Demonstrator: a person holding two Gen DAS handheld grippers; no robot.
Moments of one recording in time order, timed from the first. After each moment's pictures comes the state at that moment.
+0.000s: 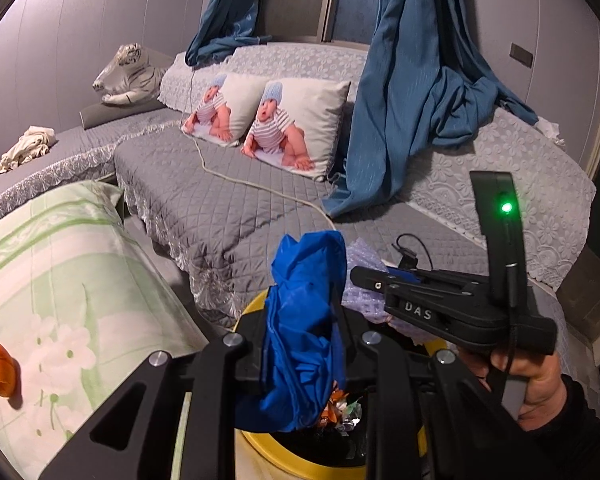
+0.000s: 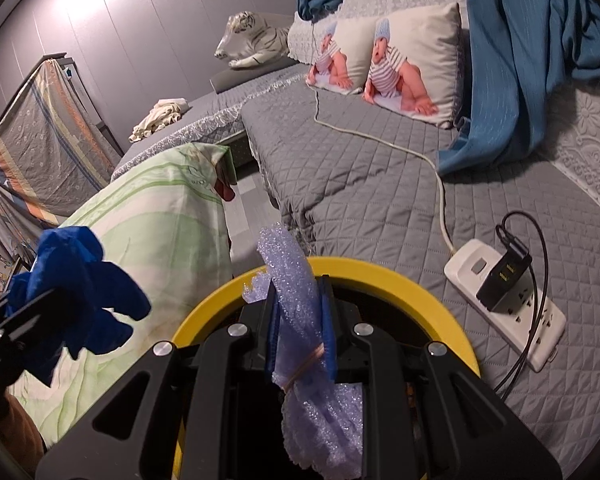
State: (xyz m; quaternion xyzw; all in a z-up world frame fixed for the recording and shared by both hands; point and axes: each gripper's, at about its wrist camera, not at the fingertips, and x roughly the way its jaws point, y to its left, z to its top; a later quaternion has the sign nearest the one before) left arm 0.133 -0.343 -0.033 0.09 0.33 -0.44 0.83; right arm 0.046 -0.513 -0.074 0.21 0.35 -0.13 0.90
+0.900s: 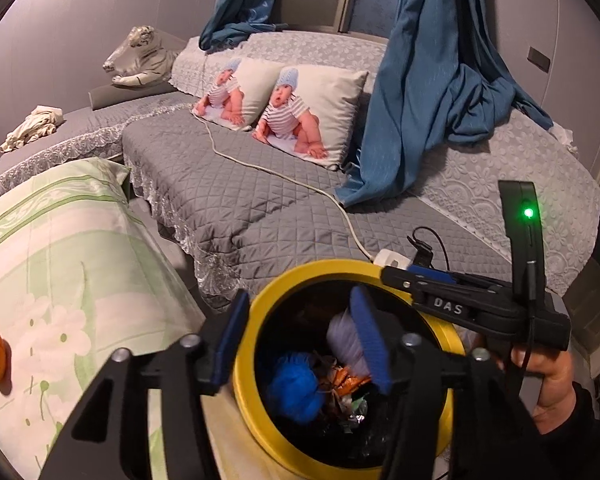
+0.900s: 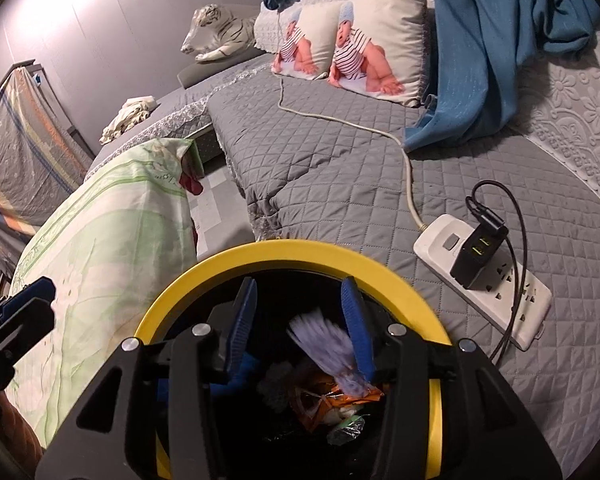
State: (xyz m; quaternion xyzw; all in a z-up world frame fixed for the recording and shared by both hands) left arm 0.147 -0.339 -0.045 0.07 0.35 -0.42 0.84; right arm 0.038 -0.533 -0.090 0.22 0.37 -0.18 0.88
